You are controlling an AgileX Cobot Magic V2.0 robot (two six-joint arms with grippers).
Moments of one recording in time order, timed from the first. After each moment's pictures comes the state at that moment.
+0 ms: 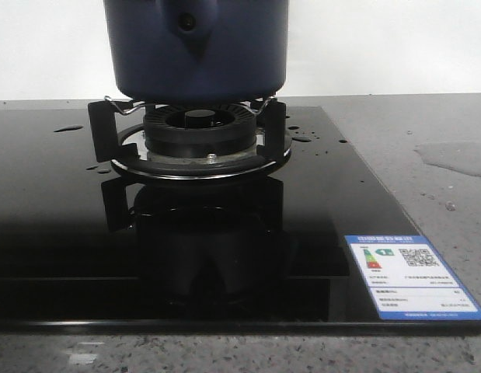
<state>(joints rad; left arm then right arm) -0.06 1.14 -1.12 -1.65 0.84 1.68 0.44 1.59 -1.49 0.05 0.36 -1.07</state>
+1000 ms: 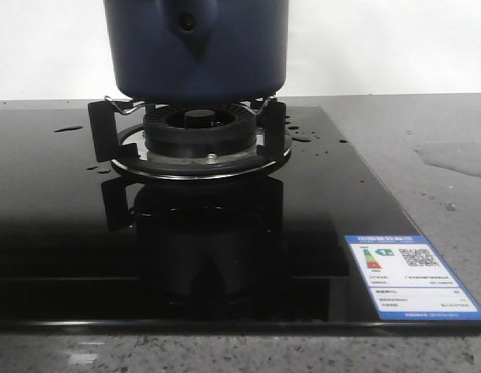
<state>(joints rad) -0.06 1.14 -1.12 -1.65 0.84 1.68 0.46 1.64 -1.49 -0.24 0.16 -1.07</state>
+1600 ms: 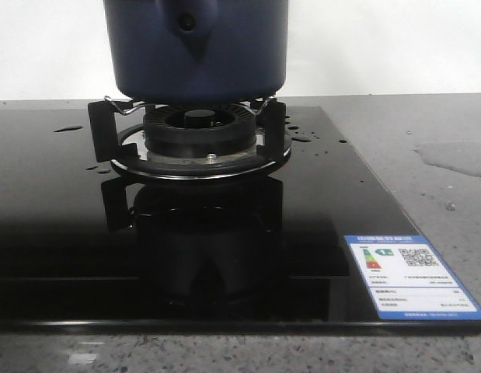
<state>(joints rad) -0.06 1.14 -1.12 -1.65 0.84 1.68 0.46 1.64 -1.49 -0.24 0.16 -1.07</state>
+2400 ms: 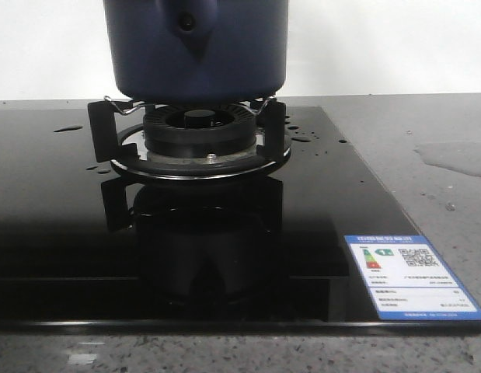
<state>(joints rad) -0.06 1.14 -1.12 -1.65 0.84 1.68 0.46 1.68 -1.49 -0.62 -0.01 -1.07</state>
